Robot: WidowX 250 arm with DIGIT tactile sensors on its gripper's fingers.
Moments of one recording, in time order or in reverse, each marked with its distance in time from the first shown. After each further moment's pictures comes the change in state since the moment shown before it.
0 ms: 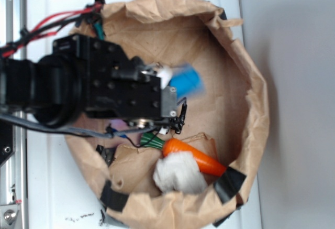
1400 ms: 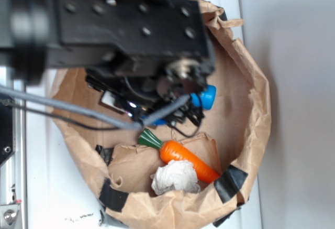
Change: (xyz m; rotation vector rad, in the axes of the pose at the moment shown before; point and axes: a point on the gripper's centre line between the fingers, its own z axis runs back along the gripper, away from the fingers) arm 0.008 0.000 0.104 0.027 0.159 -0.105
